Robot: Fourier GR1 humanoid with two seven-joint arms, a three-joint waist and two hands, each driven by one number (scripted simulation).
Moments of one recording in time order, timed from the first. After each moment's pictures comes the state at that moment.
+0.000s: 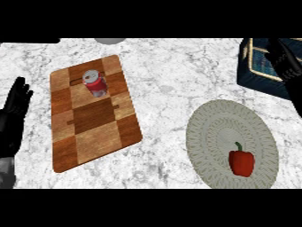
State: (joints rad) left arm -0.07 0.45 -0.05 -1.53 0.19 0.27 -0.02; right arm -0.34 -0.55 0.09 -1.57 -0.18 -0.01 0.07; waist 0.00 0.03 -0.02
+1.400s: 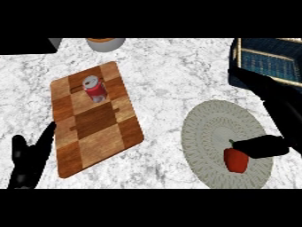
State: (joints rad) left arm 0.10 0.38 -0.14 -1.41 0.25 0.17 0.18; right arm -0.35 -0.69 0.35 -1.93 0.35 0.08 0.49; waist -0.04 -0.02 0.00
